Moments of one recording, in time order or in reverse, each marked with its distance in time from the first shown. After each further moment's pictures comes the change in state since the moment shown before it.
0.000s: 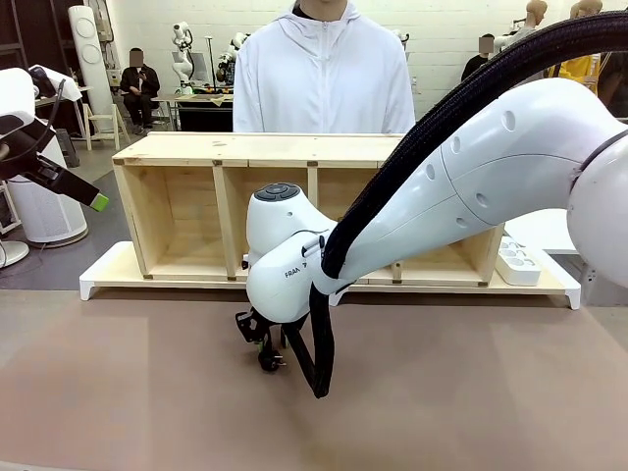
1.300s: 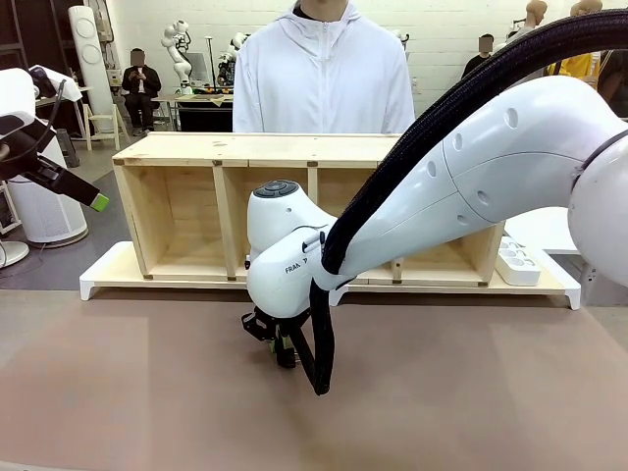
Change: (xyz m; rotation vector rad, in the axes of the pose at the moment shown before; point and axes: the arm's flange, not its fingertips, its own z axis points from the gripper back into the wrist) left arm 0.000 0.000 0.000 0.000 0.000 0.000; right arm 0.001 -0.004 0.002 -0.026 0.028 -0.010
